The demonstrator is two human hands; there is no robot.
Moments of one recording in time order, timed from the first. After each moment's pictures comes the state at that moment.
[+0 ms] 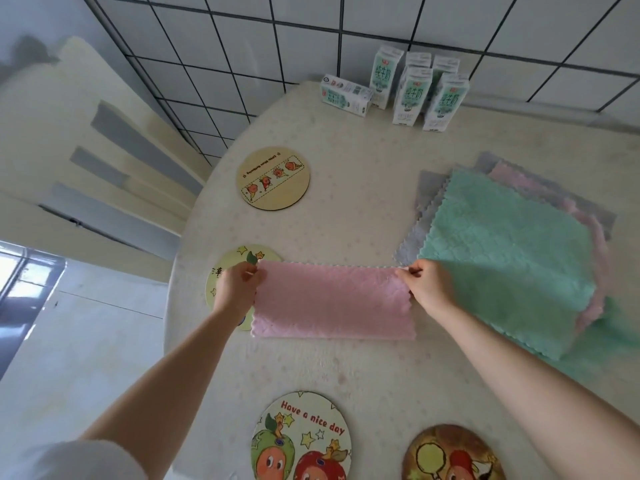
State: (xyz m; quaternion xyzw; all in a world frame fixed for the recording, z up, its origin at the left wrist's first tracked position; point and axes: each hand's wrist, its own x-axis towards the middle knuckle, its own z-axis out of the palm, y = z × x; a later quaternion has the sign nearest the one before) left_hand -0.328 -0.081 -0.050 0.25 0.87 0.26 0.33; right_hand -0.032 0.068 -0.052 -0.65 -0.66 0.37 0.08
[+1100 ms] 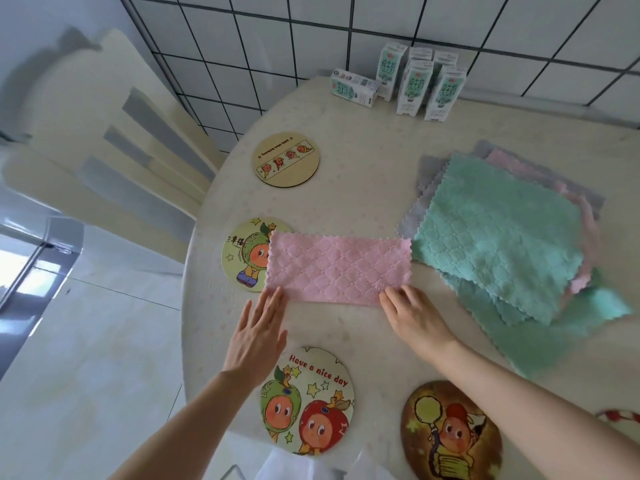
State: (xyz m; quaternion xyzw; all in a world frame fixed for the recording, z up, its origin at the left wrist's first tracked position) left_hand -0.254 -0.229 -0.077 0.63 0.77 0.01 0.12; right_hand 0.008 -0.050 -0.050 -0.25 -0.97 -0.05 -0.04
